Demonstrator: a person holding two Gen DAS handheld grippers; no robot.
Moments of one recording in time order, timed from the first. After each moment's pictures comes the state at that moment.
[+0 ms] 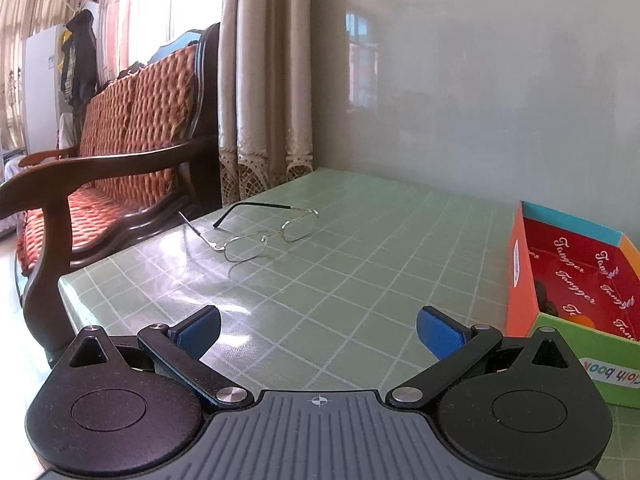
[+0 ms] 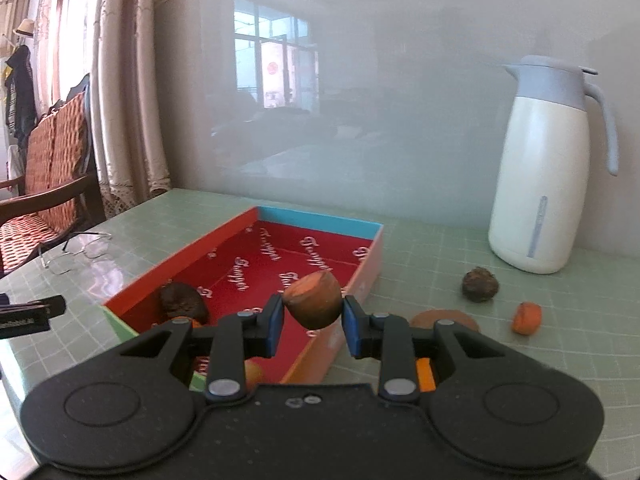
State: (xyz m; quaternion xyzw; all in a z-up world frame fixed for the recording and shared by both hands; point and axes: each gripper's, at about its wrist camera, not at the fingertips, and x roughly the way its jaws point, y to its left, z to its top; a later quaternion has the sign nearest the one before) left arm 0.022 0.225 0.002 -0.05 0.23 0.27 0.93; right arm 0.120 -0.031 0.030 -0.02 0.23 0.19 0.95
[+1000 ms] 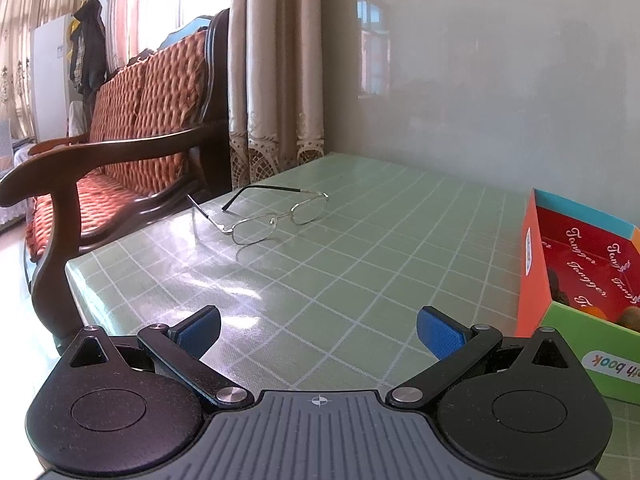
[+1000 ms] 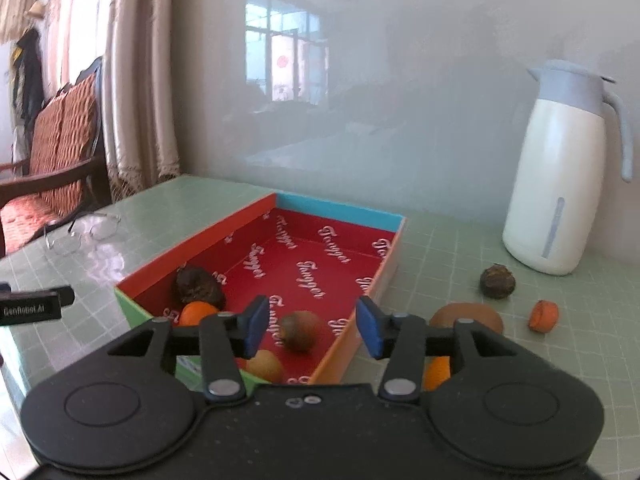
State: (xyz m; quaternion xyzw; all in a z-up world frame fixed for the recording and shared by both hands) left arm 0.027 0.222 0.000 -0.06 0.25 0.29 0.92; right arm 0.114 -0.017 0.022 -0.04 0.24 0.19 0.95
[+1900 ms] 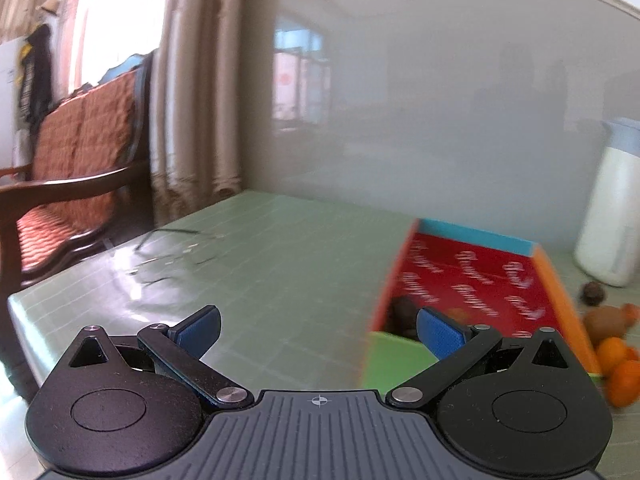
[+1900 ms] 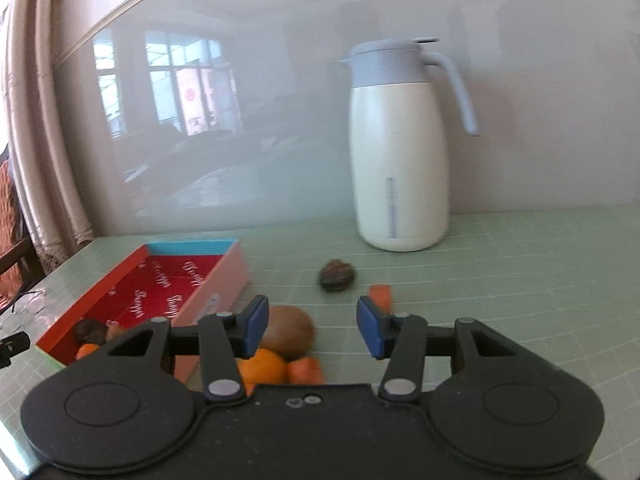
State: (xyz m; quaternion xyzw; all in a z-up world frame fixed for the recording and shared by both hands) left arm 0.032 0.150 0.023 -0.04 0.20 0.19 0.96; right arm 0.113 -0.153 0.039 0.07 0.23 0.08 0.97
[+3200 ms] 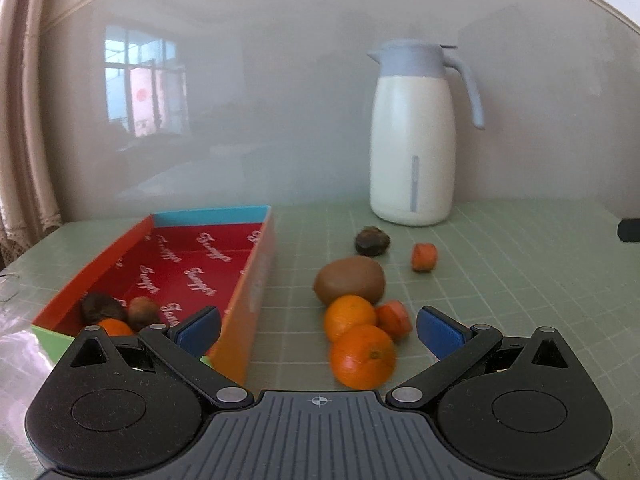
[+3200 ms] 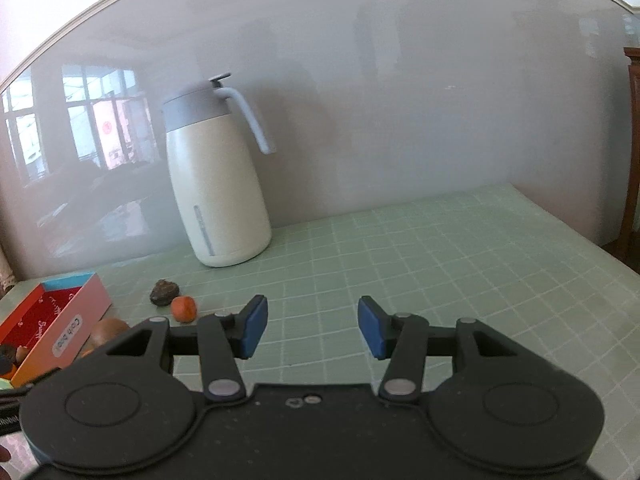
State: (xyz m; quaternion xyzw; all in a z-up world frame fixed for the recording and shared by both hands) left arm 0.057 -0.051 0.013 0.04 0.22 0.00 0.97; right arm 0.070 -0.303 0.037 0.11 0.22 -0.04 0.97
